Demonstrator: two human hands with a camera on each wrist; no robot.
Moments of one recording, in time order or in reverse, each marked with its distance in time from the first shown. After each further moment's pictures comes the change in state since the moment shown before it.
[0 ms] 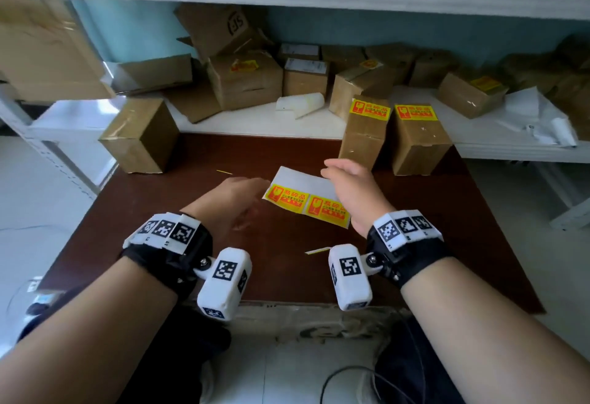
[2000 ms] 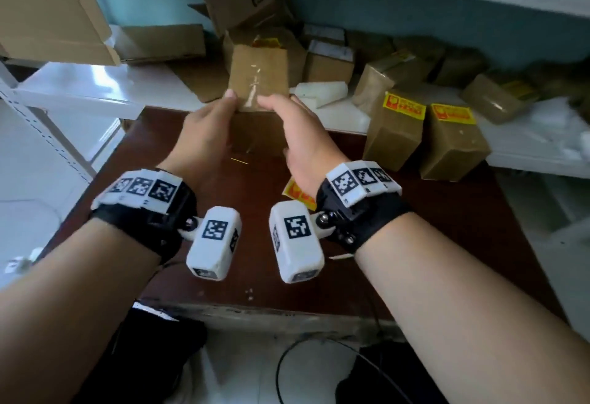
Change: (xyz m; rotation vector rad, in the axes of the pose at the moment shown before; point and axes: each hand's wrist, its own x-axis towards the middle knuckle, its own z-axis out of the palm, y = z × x) left_hand 0.021 0.041 -0.078 -0.353 0.126 0.382; right_hand 0.010 -0.089 0.137 0.321 -0.210 -0.054
